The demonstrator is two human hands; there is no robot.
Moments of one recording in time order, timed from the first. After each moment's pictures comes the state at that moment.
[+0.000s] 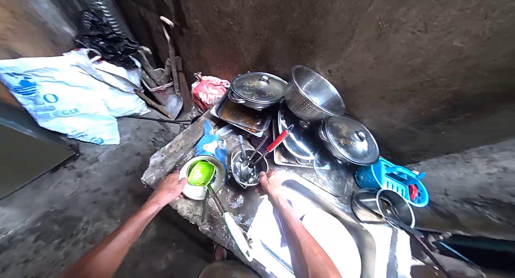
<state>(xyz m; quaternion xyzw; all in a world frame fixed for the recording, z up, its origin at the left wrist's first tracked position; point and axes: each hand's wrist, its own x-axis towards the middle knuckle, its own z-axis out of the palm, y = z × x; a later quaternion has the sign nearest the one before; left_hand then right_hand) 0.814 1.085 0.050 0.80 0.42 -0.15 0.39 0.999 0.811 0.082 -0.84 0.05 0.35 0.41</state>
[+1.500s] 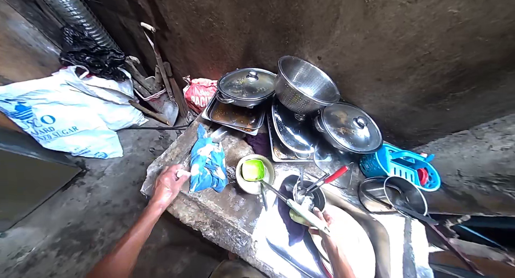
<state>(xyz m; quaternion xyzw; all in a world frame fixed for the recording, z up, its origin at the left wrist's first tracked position) 0.834 1.098 0.041 0.89 0.32 0.04 0.32 0.959 0.585 -0.002 -0.77 0.23 0.19 0.57</state>
